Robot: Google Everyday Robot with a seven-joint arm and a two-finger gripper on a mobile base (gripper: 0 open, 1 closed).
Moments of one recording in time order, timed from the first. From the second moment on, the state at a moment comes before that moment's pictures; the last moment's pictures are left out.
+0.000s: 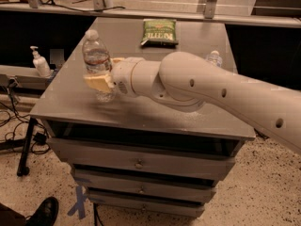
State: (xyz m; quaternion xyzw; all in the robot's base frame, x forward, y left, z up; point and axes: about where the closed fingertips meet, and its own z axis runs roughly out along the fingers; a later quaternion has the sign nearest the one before) arm 0.581 0.138 0.893 -0.41 0.68 0.28 0.54
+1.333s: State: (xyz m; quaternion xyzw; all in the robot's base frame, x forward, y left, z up) arm 0.630 0.138 0.972 -0.53 0.70 0.18 0.45
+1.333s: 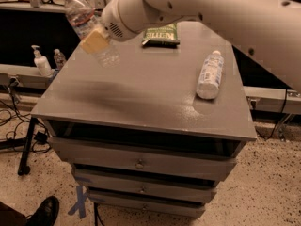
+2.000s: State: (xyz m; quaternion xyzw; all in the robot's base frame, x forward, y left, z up) arm 0.656 0.087 0.897 -0.65 0.71 0.02 0.27
